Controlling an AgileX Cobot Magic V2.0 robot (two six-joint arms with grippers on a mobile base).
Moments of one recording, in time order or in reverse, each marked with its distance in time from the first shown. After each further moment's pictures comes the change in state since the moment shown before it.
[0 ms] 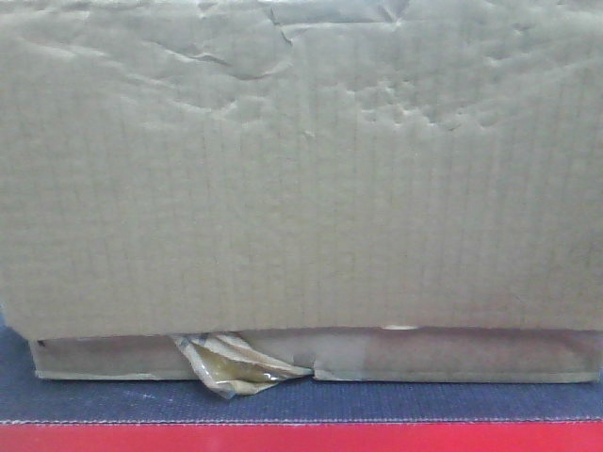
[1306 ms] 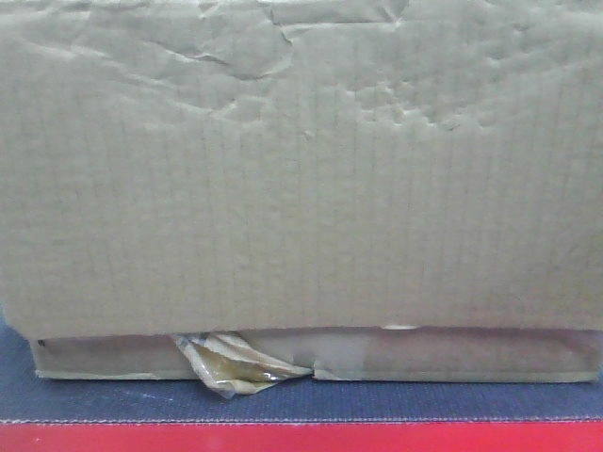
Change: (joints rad) left arm -0.876 -0.009 0.028 0.254 0.092 -0.774; right arm 0.000 0.000 0.000 0.000 -0.002 0.000
